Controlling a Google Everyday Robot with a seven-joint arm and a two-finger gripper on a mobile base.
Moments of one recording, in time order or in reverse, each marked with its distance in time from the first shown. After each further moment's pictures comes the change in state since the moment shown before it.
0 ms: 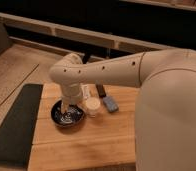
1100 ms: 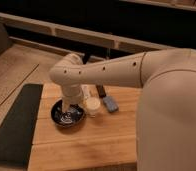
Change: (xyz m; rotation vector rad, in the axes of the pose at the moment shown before) arm -0.007 -0.010 -0.006 0.028 -0.064 -0.014
